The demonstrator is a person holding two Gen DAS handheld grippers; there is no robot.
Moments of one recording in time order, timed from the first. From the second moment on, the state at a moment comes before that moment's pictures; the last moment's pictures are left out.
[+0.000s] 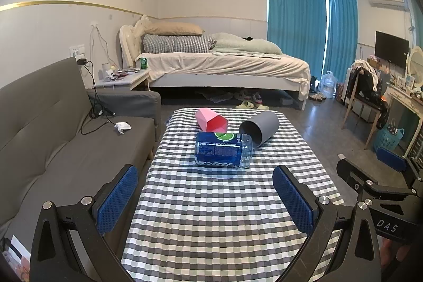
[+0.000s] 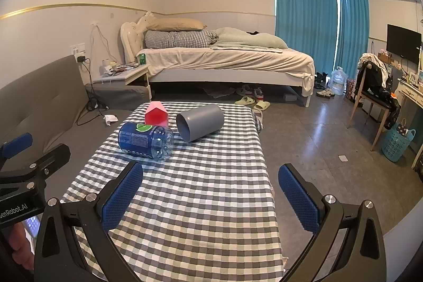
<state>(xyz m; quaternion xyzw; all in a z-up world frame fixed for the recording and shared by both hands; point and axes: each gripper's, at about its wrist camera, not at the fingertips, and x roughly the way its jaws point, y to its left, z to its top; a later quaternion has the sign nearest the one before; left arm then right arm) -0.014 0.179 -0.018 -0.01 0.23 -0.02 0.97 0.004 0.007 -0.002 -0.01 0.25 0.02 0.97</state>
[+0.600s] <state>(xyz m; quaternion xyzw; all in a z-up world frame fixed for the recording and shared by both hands) -0.014 0.179 -0.019 -0.01 0.24 -0.01 0.97 0.005 0.008 -0.002 -0.01 0.26 0.02 0.97</state>
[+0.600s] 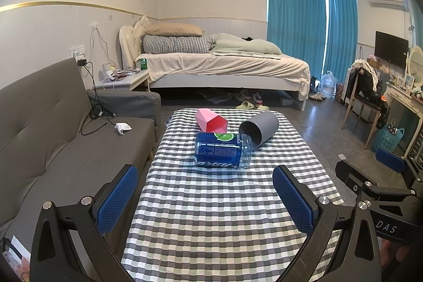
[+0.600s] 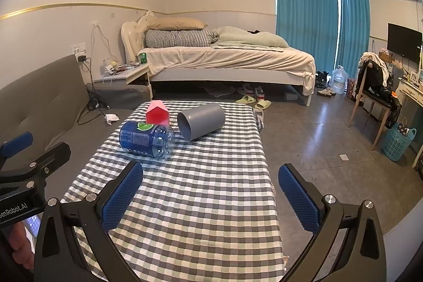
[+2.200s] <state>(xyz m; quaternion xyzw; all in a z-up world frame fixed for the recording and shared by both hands) 0.155 0.226 -0.032 -0.04 0.34 0.03 0.94 0.219 0.038 -0.014 0.07 0.43 -0.02 0.90</state>
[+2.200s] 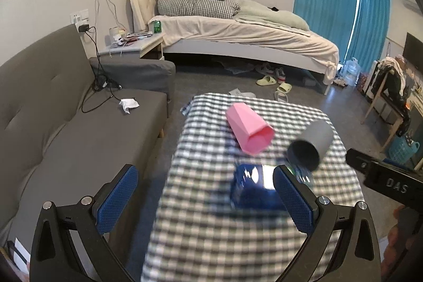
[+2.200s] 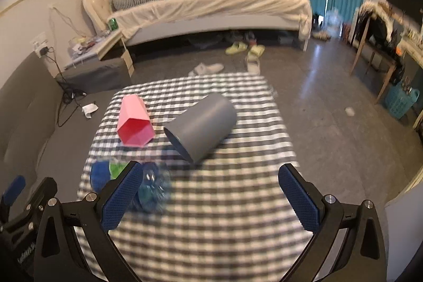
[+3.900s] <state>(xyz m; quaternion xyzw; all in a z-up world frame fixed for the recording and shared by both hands) 0.149 0.231 -0.045 -0.04 0.38 0.03 0.92 0.238 0.016 -0.089 0.06 0.54 0.04 0.84</state>
